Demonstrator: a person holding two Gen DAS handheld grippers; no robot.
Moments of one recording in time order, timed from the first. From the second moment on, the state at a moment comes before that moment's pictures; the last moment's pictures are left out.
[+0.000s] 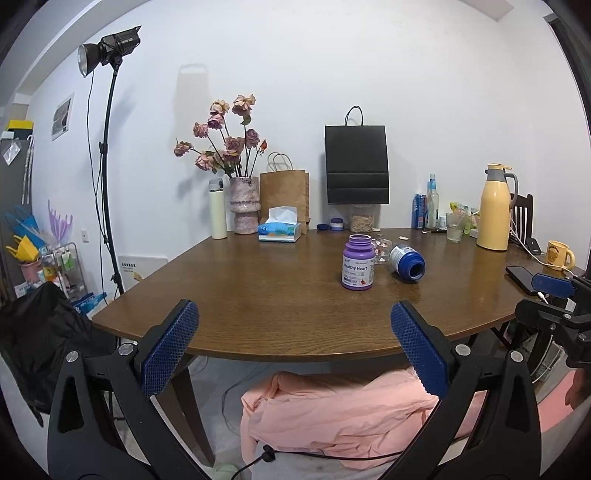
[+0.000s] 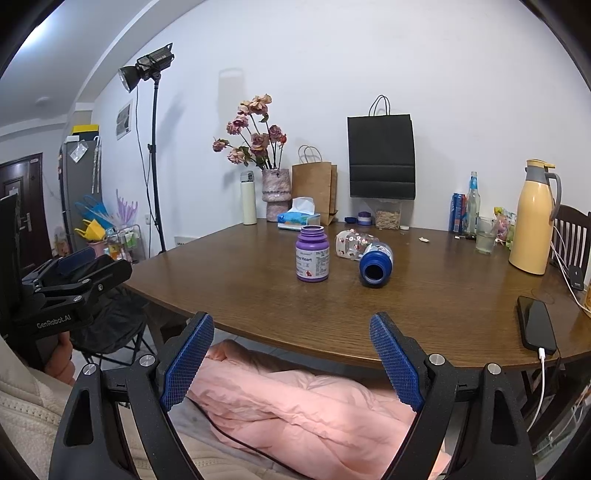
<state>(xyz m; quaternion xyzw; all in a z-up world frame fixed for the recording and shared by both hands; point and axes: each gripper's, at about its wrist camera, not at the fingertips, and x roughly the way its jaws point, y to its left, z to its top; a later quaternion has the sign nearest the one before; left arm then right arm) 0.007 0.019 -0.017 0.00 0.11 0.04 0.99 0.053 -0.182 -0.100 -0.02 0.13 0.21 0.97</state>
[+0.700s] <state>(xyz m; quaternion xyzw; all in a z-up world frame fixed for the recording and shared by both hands) 0.006 0.022 -0.016 0.00 0.11 0.04 0.99 0.051 -0.180 -0.101 -0.02 0.13 0.21 0.97</state>
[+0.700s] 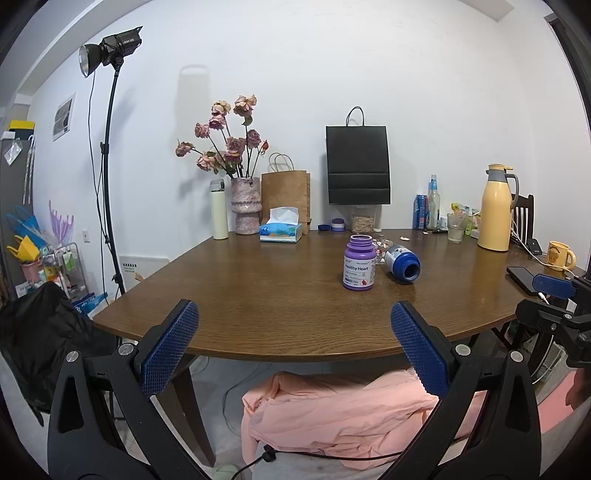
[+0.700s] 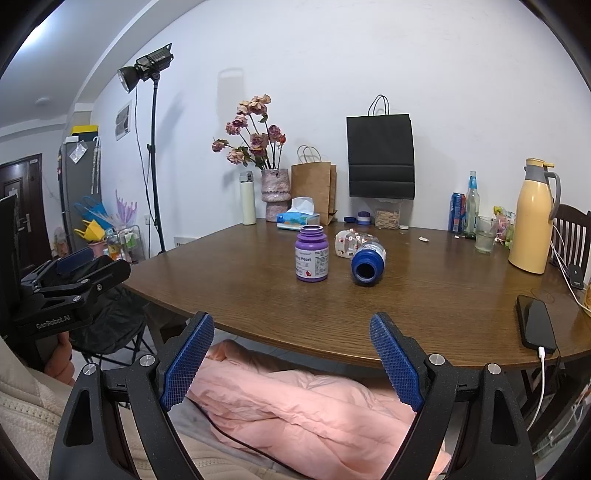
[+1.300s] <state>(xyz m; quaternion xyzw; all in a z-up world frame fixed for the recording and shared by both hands) 0.005 0.020 -0.015 0.00 0.11 0.04 0.99 0.051 -0.180 -0.101 -0.02 0.13 0.21 0.97</state>
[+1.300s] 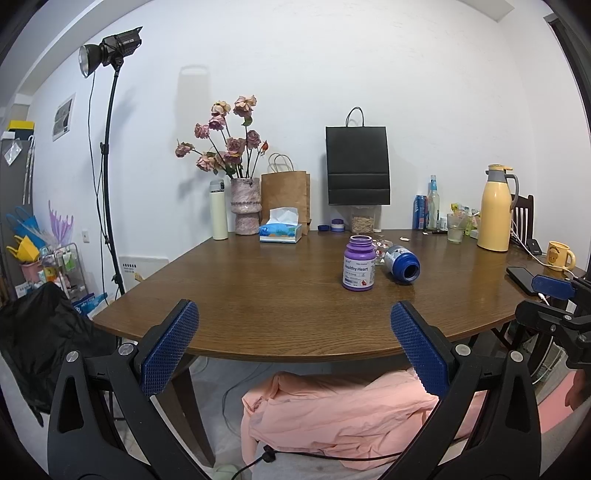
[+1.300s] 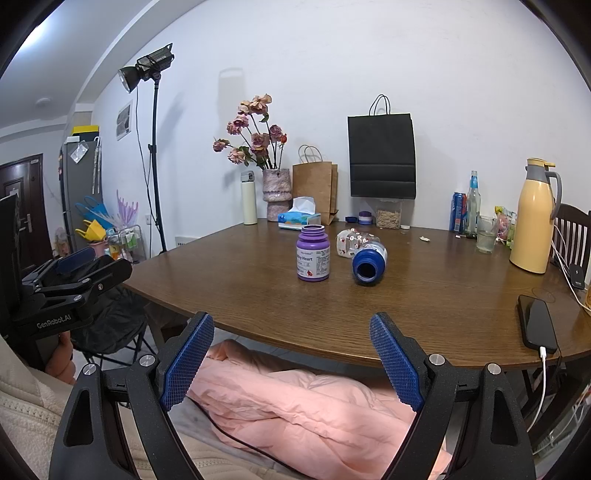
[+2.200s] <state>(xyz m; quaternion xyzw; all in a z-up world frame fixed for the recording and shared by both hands) 0.009 0.018 -0.016 0.00 0.11 0.04 0.99 0.051 -0.179 -0.102 -0.02 0.13 0.21 0.97</state>
